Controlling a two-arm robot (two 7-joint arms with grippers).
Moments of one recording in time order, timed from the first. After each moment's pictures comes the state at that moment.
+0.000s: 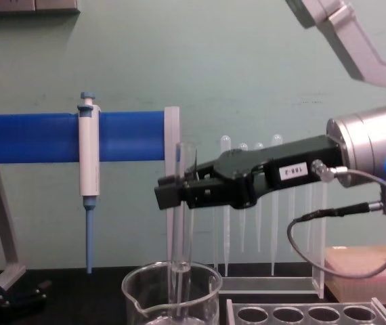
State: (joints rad) left arm -0.20 0.60 0.45 -1.41 -0.25 -0.12 0.03; right arm 0.88 0.46 -0.86 -1.21 0.61 0.06 1.03
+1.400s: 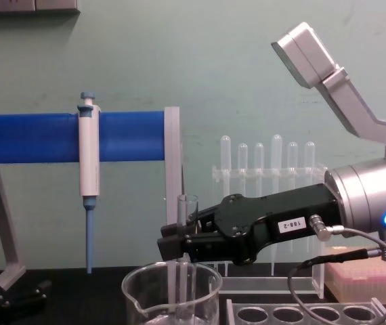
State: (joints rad) left arm -0.20 0.60 0.45 -1.41 -0.25 -0.12 0.03; right arm 0.82 0.42 -0.84 -1.13 0.52 -0.02 1.02
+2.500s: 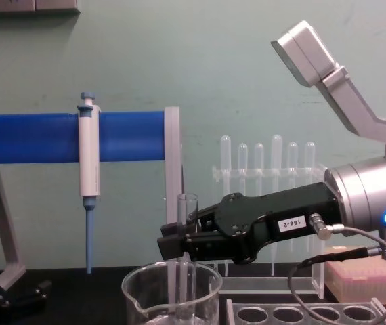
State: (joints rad) left arm -0.20 0.60 0.45 -1.41 -0.25 -0.12 0.03; right arm 0.82 0.42 -0.85 -1.14 0.52 -0.02 1.02
